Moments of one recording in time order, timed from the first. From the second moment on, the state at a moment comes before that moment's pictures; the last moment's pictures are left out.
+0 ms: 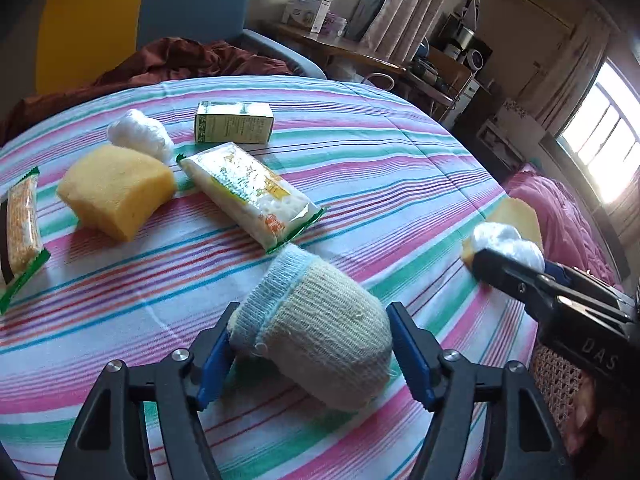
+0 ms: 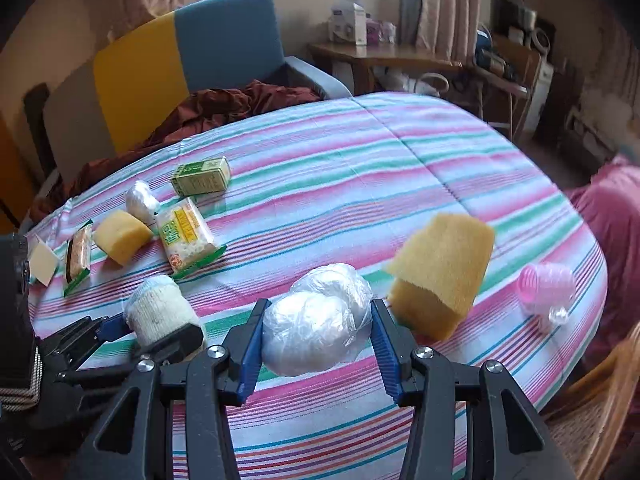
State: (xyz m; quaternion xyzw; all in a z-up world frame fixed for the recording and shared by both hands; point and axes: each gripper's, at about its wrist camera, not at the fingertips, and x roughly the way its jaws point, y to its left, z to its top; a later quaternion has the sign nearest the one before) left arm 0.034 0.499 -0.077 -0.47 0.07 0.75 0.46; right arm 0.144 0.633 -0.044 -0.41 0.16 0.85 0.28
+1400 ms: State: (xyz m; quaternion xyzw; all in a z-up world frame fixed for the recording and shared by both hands) left arm 0.048 0.310 -0.067 -0.44 -0.04 0.78 0.44; right arm 0.116 0.571 -0.053 -0.44 0.07 0.88 0.19
